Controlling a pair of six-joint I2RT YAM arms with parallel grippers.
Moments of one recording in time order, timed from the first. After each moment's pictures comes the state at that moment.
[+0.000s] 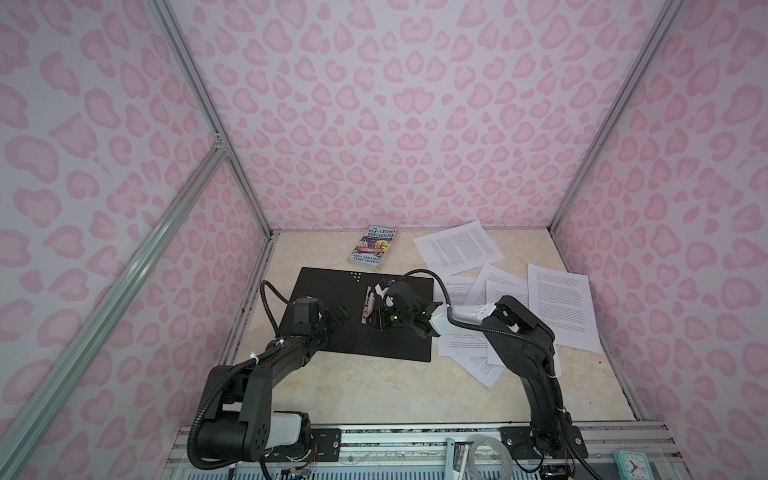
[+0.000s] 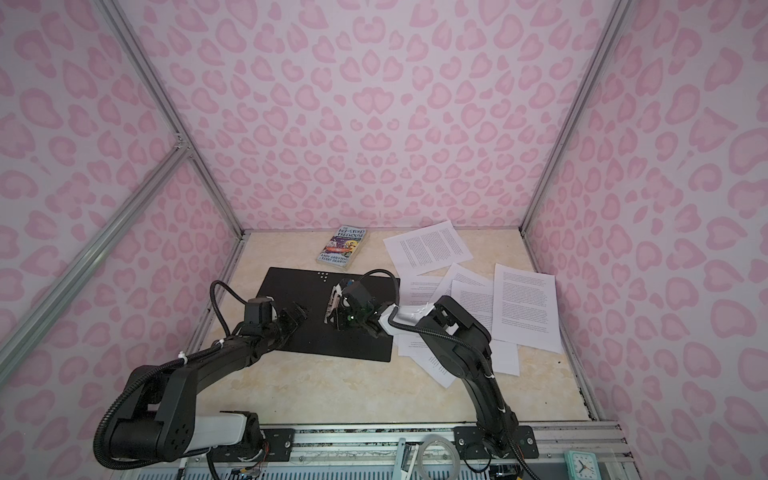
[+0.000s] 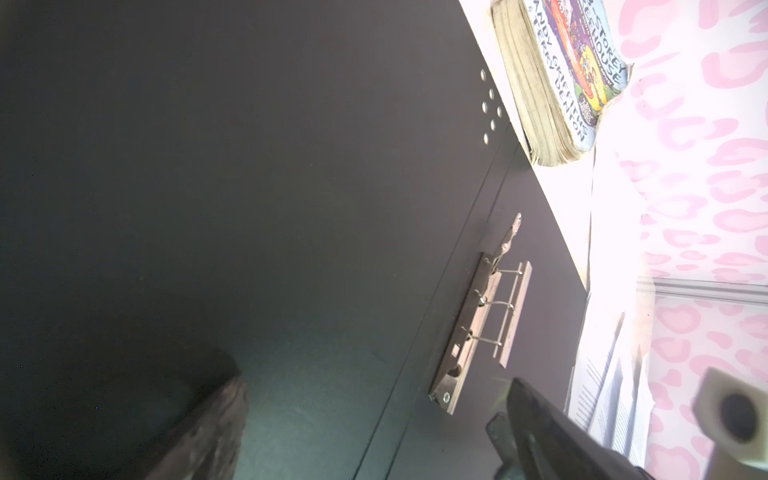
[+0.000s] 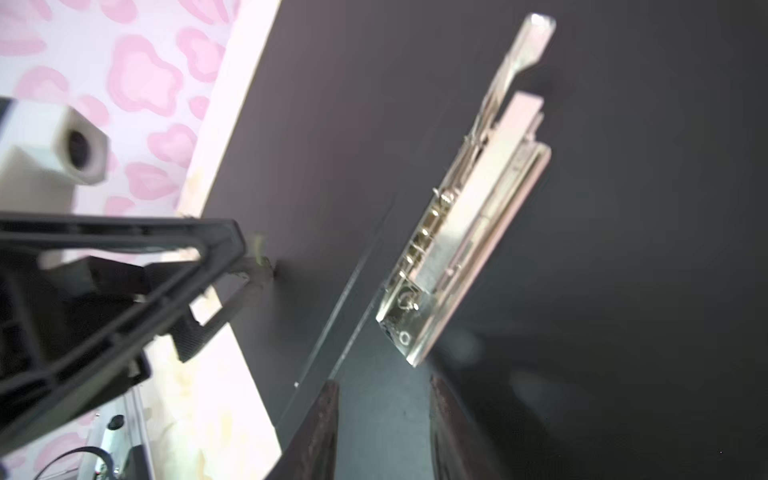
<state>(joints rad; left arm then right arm) -0.09 1.35 0.46 0.10 0.19 -0.86 0.86 2.11 1.29 0.11 -0.26 0.67</state>
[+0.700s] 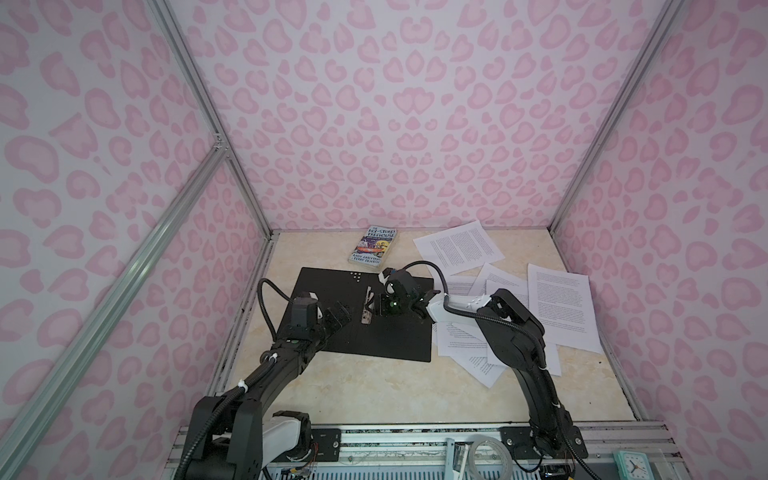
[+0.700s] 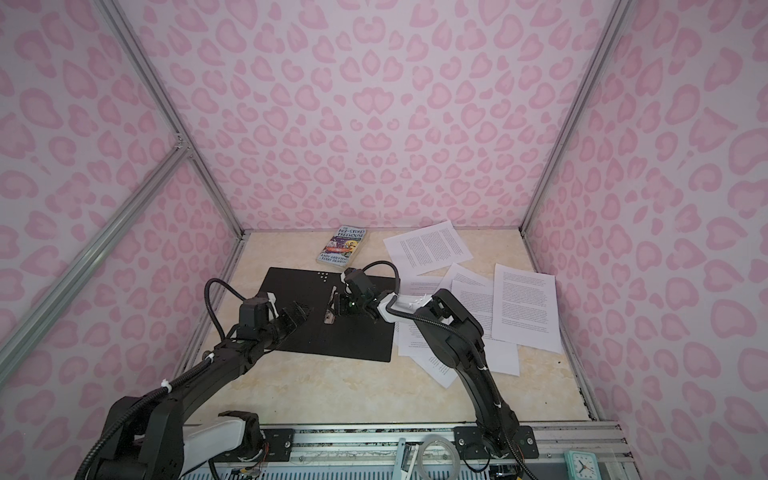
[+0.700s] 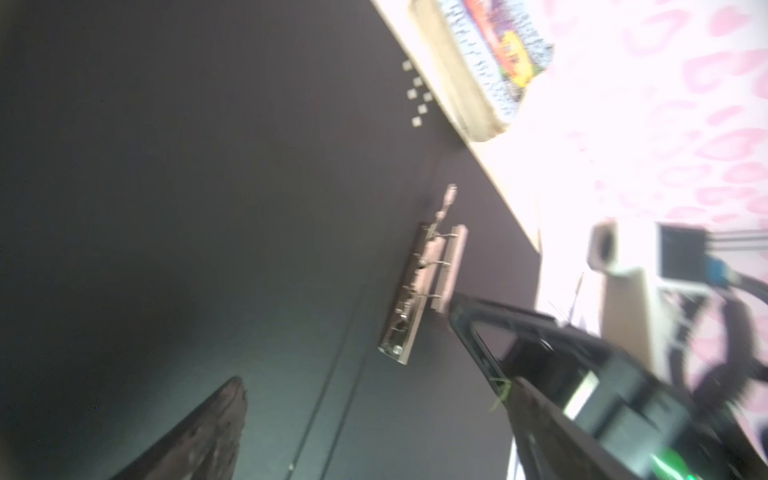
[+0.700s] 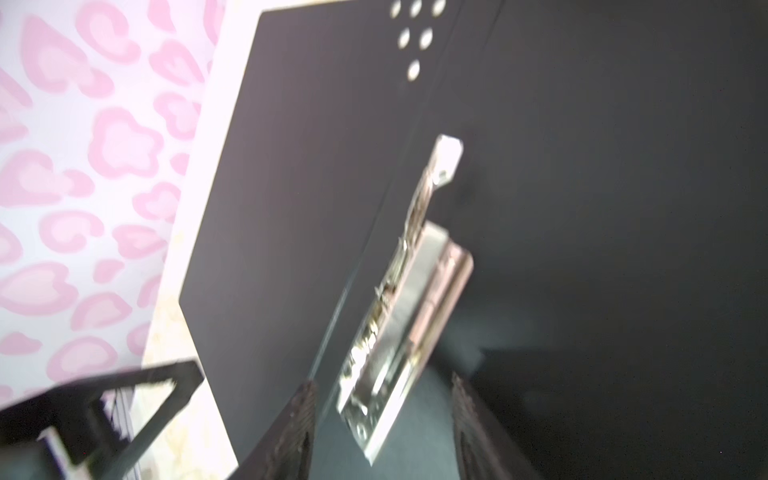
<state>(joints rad) -0.13 1.15 0.45 0.02 0.24 -0.81 0.78 2.22 1.49 0.04 -0.28 0.72</state>
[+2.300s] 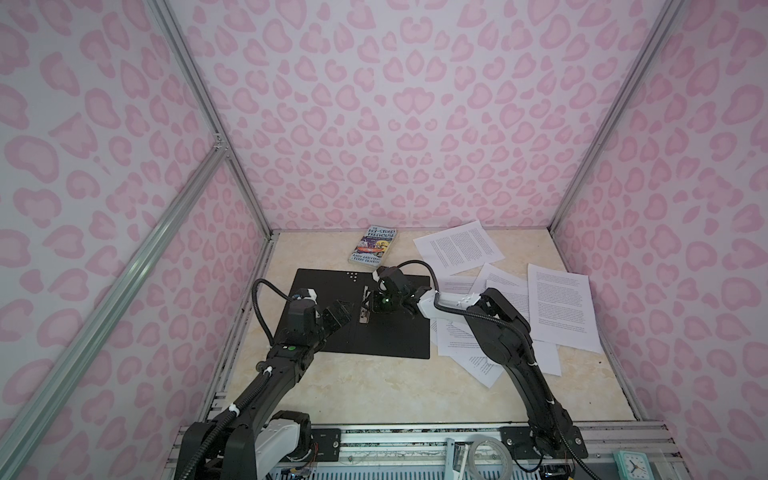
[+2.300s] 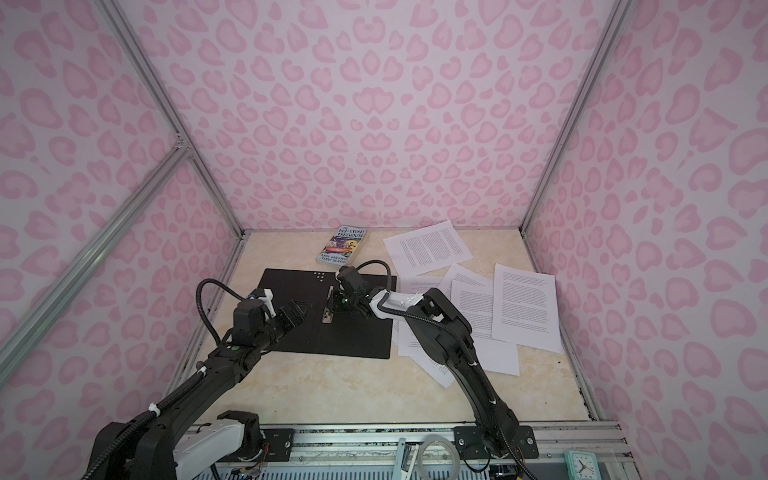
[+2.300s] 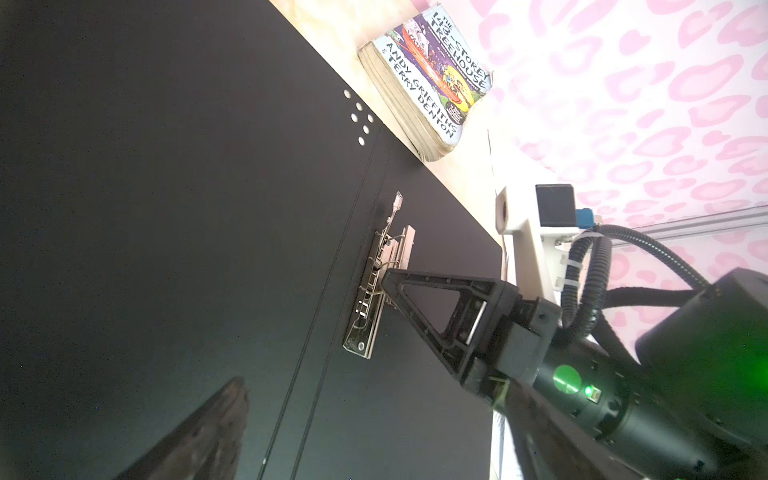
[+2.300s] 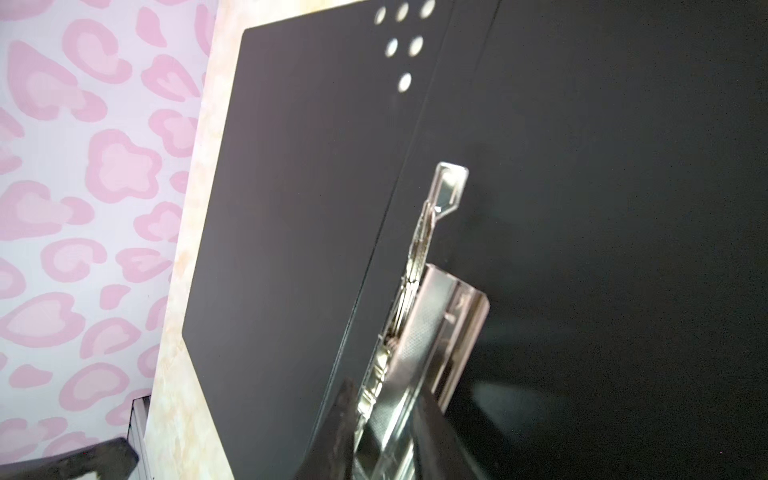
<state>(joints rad) -0.14 1.06 0.44 0.01 0.21 -0.78 0.80 2.31 1.61 0.00 -0.29 0.78</state>
